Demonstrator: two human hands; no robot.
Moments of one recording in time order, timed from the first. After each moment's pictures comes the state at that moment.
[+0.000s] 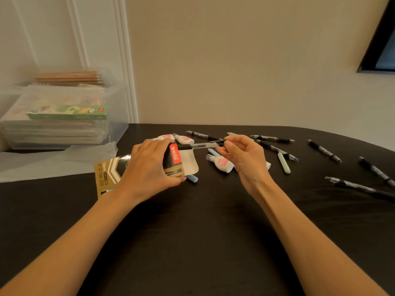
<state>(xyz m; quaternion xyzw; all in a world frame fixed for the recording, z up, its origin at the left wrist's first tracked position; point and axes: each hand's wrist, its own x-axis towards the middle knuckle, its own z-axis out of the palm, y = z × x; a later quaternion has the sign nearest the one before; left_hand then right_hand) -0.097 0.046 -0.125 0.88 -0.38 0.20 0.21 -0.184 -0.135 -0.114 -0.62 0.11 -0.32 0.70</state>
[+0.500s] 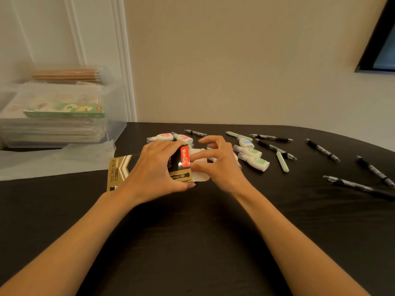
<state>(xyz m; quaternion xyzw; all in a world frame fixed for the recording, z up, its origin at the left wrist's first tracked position) -0.104 0.045 -0.125 0.83 -0.47 0.16 0.26 -0.177 -0.106 -0.122 -0.88 0.03 -0.24 0.41</state>
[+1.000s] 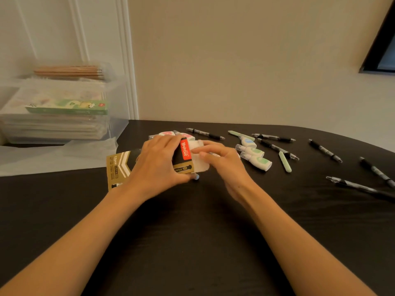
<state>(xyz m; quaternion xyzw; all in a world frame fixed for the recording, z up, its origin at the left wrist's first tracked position) -0.100 0.038 -0.127 0.85 -0.42 0.22 0.24 -0.172 -0.106 -0.126 -0.76 0.08 -0.20 0.61</state>
